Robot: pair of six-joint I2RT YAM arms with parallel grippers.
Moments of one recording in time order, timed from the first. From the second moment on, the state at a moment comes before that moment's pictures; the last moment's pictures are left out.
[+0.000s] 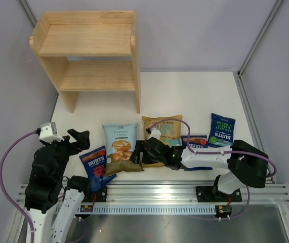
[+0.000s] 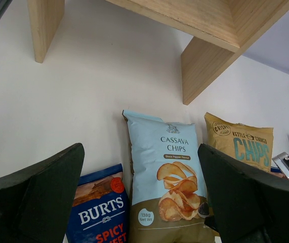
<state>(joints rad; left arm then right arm) -0.18 0.24 0.82 -0.79 -0.14 -0.42 1.17 1.51 0.76 0.07 0.17 1.01</state>
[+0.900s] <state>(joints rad) -0.18 0.25 0.82 -0.79 -0.14 -0.42 1.17 1.71 0.69 0.41 0.03 1.05</state>
